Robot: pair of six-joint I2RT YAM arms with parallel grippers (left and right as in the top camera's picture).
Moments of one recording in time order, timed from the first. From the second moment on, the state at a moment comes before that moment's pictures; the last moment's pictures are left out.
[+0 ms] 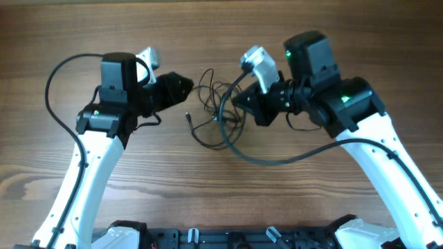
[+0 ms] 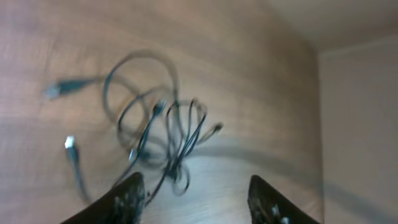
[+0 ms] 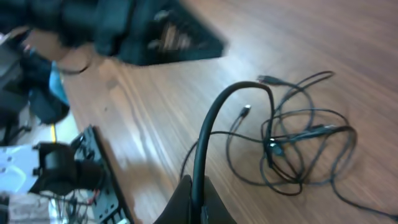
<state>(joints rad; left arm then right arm) -0.13 1.32 1.06 -0.53 0.49 -0.57 0.48 1.42 1.46 -0.90 -0.60 -0.08</state>
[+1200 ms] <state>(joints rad) 0.18 1.69 1.07 -0.88 0.47 -0.50 -0.40 1.27 1.50 -0.86 0.00 0.65</state>
